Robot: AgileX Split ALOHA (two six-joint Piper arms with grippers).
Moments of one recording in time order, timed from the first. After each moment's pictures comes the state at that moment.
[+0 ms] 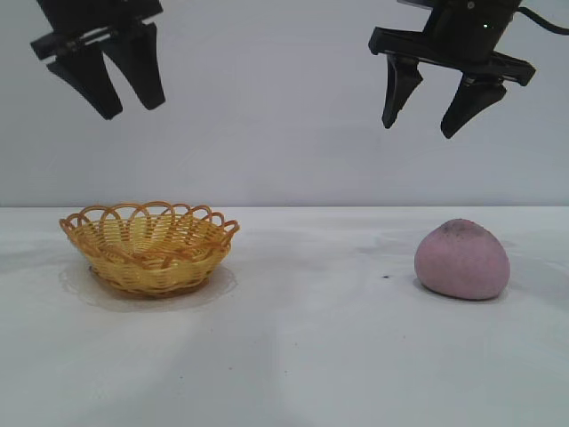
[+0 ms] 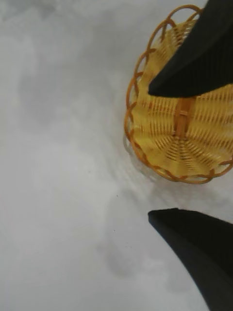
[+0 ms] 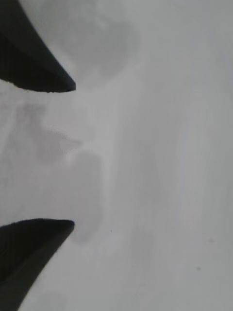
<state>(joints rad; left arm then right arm) -0.19 2.00 -1.70 -0.27 1.13 0.52 0.28 1.95 -1.44 0.26 0.55 -0.09</state>
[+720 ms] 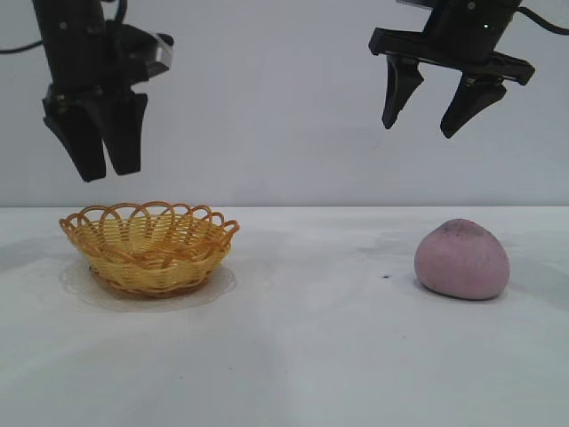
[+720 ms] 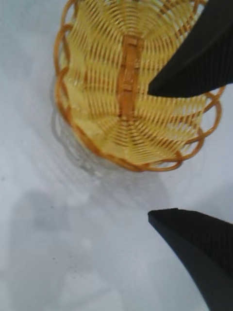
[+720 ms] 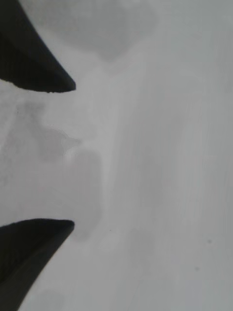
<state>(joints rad) -0.24 2.30 -1.93 -0.15 1.22 0.56 0.28 1.95 -1.44 0.26 0.55 -0.11</state>
